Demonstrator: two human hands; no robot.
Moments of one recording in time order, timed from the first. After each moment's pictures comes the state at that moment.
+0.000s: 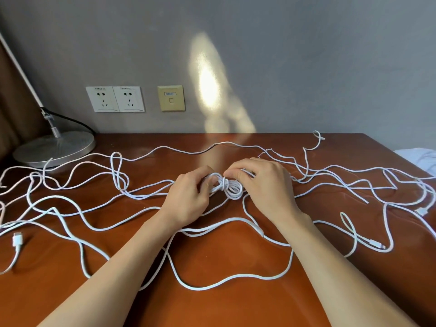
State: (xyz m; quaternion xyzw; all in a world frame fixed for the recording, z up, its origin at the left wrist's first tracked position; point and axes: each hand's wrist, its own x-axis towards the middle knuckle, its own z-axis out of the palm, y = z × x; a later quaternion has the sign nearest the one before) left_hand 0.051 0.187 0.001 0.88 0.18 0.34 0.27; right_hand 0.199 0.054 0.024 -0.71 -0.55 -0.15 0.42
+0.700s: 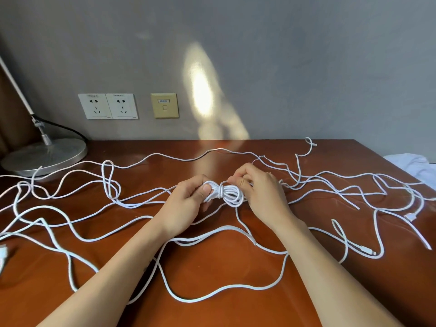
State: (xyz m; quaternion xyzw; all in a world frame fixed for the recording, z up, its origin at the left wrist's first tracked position) left_hand 0.050 0.180 0.005 0.82 0.12 0.28 0.48; right_hand 0.215 0.052 0.016 -0.76 -0.51 -0.04 0.40
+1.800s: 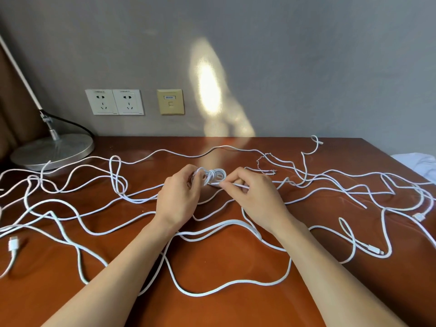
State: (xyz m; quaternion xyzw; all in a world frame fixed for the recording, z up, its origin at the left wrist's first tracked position) left_hand 0.051 0.196 -0.005 0.83 0.28 0.40 0.28; right_hand 0.195 0.057 0.012 -0.71 -0.54 0.03 0.45
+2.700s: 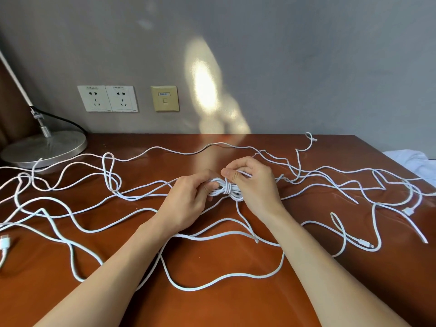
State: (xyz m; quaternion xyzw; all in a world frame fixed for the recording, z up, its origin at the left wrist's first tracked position) left_hand 0.051 0.177 0.002 0.88 0.09 0.34 0.31; right_hand 0.194 0.061 0.019 -0.68 -0.40 0.10 0.61
